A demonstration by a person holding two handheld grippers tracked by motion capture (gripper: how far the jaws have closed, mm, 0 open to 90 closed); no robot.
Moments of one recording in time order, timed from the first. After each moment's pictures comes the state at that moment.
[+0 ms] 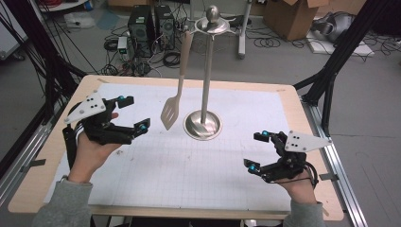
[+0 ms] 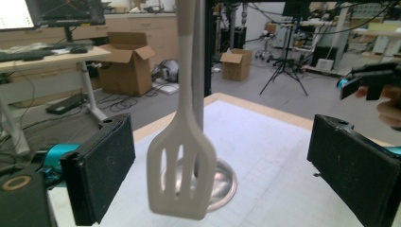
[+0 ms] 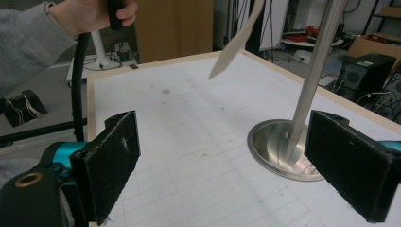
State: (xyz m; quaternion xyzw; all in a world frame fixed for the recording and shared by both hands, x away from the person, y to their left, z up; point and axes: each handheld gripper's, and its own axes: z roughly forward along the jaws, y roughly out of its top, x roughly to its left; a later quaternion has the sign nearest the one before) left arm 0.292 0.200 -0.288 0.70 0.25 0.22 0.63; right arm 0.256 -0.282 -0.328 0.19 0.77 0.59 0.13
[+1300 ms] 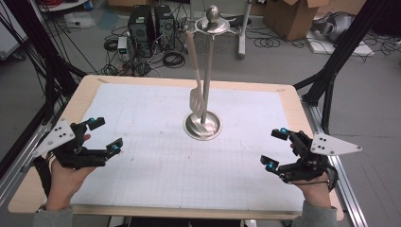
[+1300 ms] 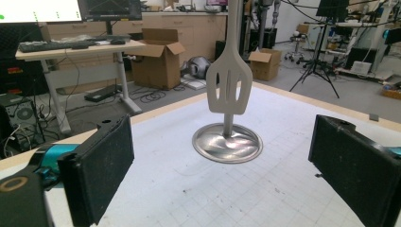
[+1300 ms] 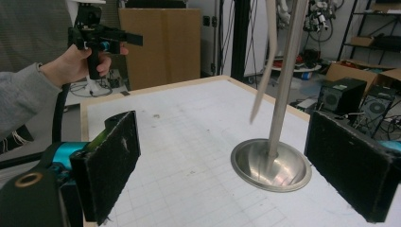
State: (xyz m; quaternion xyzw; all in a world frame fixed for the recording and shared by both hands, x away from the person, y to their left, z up) left arm 0.254 0.258 -0.331 0.68 0.29 0.26 0.62; right arm 0.243 -0.317 -0.314 0.20 0.73 0.63 0.16
